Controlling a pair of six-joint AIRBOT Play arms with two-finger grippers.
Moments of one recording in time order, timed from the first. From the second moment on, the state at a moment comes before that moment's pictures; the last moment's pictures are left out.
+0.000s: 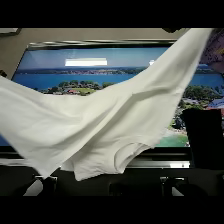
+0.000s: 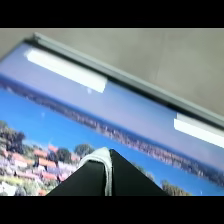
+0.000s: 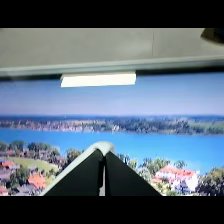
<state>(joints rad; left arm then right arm) 0.42 -1.05 1.81 1.20 -1.26 -1.72 0.07 -1.12 1.93 -1.36 1.21 1.67</state>
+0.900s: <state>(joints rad) 0.28 -1.70 1.56 1.17 -1.13 -1.67 0.07 -1.81 1.91 -1.14 1.19 1.70</state>
